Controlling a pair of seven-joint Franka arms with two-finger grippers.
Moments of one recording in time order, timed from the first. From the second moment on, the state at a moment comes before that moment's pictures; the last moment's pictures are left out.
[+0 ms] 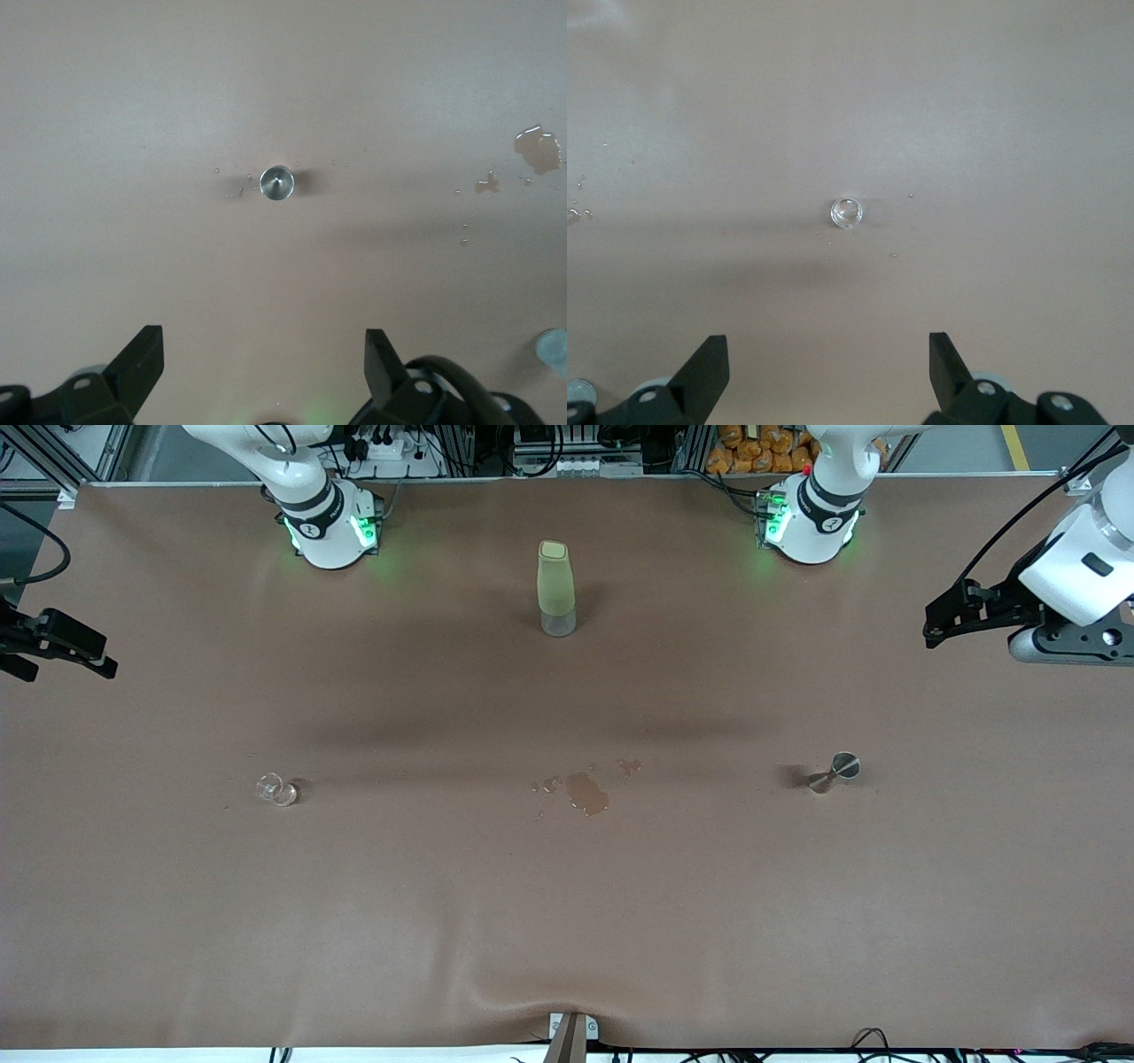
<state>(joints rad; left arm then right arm) 0.12 -0.04 -0.25 -1.61 0.00 1.53 -0.06 -0.03 0.02 -0.04 -1.52 0.03 1.56 -0.09</state>
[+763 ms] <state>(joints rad) 0.18 -0.13 -0.23 -1.83 -0.15 1.73 0.13 -0.05 0.02 -0.15 -1.52 0.03 1.48 -0.72</state>
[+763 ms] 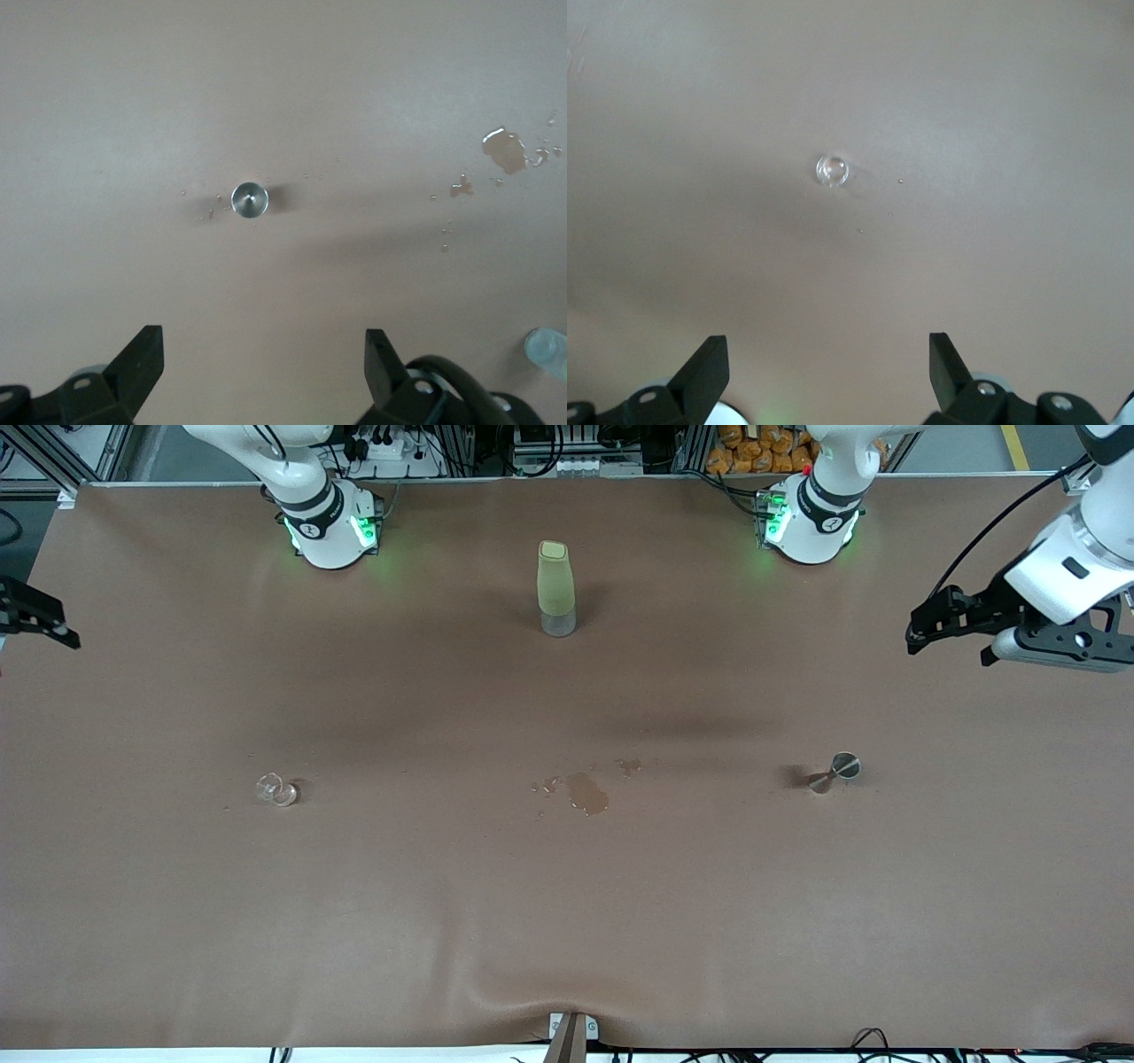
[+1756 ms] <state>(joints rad) 0.33 -0.16 -0.22 -2.21 -0.40 2.06 0.71 -0.08 0.04 -0.23 -1.54 0.03 1.50 -1.75</state>
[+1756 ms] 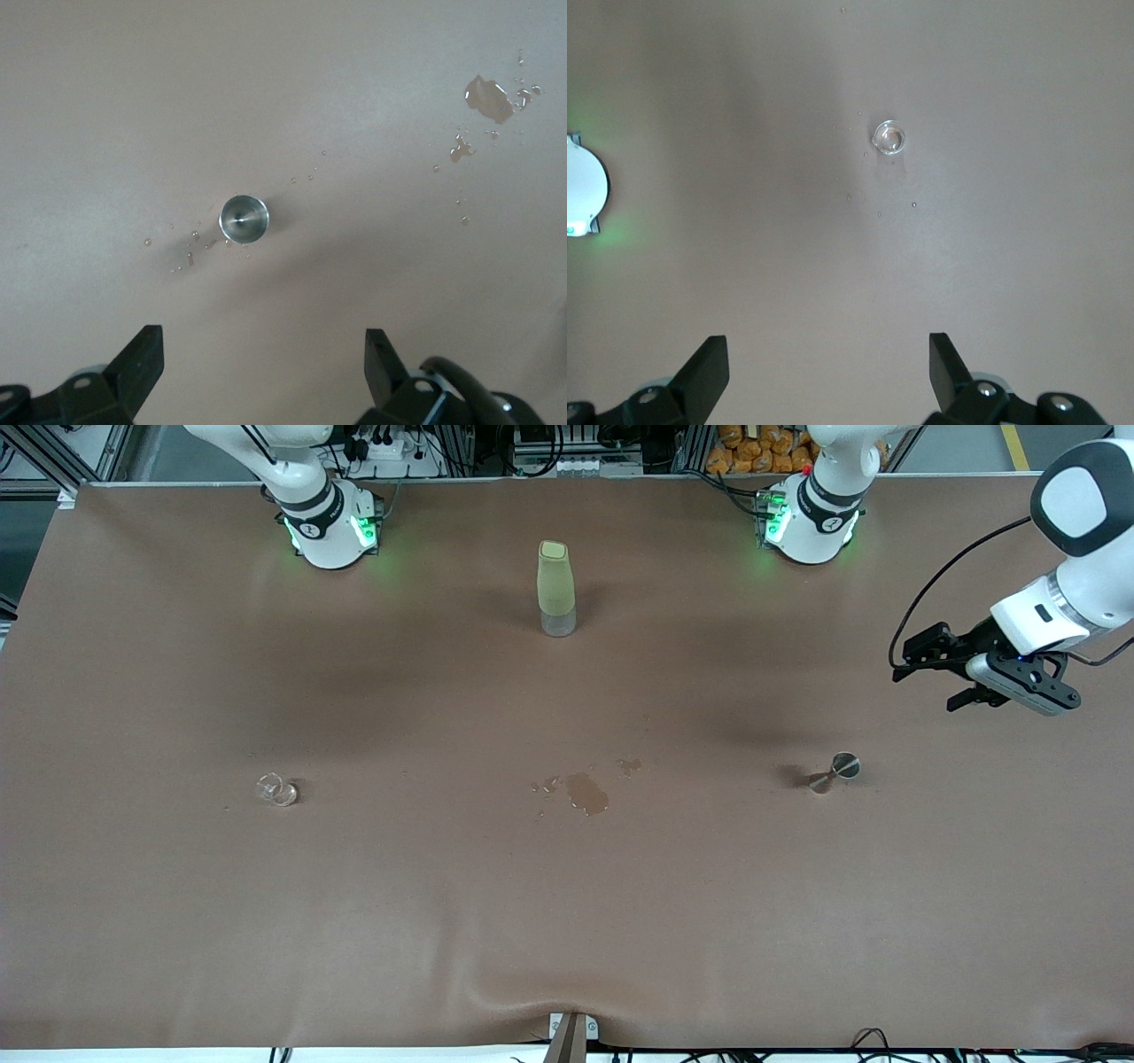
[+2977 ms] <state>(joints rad) 0.57 0.19 -0.22 -2.23 -0.81 2.01 1.50 -0.09 0.45 -0.47 -1.63 0.69 1.58 -2.31</state>
